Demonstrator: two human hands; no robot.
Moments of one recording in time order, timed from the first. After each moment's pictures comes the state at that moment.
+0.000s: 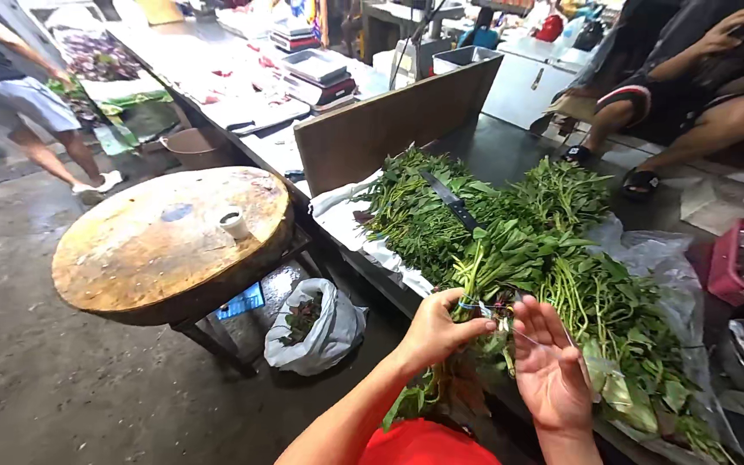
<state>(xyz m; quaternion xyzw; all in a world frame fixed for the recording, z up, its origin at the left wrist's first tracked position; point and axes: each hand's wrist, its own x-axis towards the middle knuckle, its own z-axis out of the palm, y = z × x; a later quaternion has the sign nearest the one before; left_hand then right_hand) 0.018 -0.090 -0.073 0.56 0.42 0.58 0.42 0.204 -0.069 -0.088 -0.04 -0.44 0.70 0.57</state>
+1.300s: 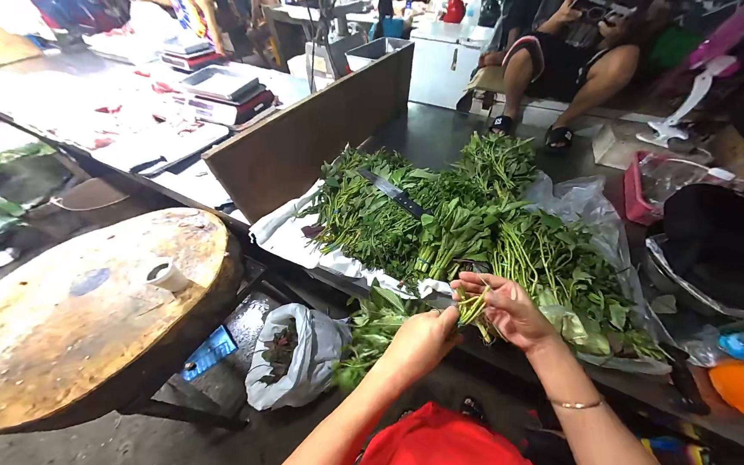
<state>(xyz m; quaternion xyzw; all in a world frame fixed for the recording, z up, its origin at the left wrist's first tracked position) 0.045 -0.082 -0.098 0.80 0.50 0.20 0.25 0.240 -0.020 -0.091 -0.27 -0.49 0.71 0.42</state>
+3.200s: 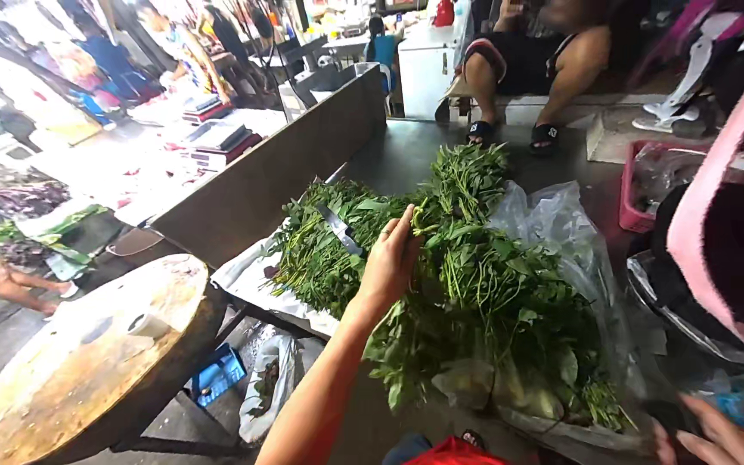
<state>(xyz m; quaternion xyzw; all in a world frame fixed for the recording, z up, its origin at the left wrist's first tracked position) 0.182 0.107 -0.012 0.73 0.53 0.42 0.07 0.615 -0.045 -0.112 -0.59 -0.54 0.50 0.33</state>
